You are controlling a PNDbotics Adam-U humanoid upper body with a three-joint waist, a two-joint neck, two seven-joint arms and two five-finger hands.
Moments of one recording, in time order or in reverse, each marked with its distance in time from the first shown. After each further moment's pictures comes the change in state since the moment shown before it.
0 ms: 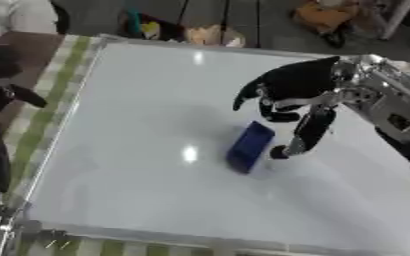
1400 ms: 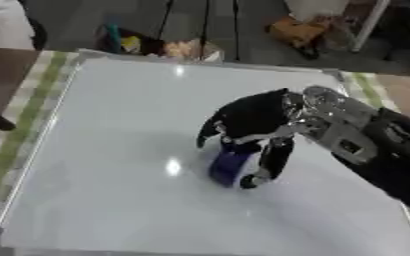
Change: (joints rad) left arm -0.005 0.001 -0.006 0.000 0.001 -0.001 -0.002; right arm 0.001 0.026 0.091 -0.044 0.025 -0.046 -0.018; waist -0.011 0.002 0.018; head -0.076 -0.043
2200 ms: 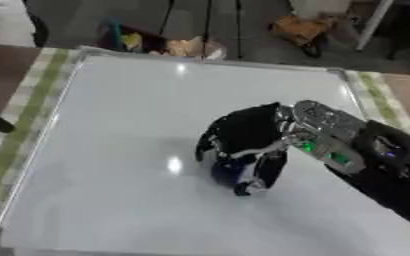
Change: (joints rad) left arm -0.002 0.000 0.000 0.000 0.001 0.001 -0.004; right arm 0.017 0.016 0.013 0.032 0.097 -0.077 -0.078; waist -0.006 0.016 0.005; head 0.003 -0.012
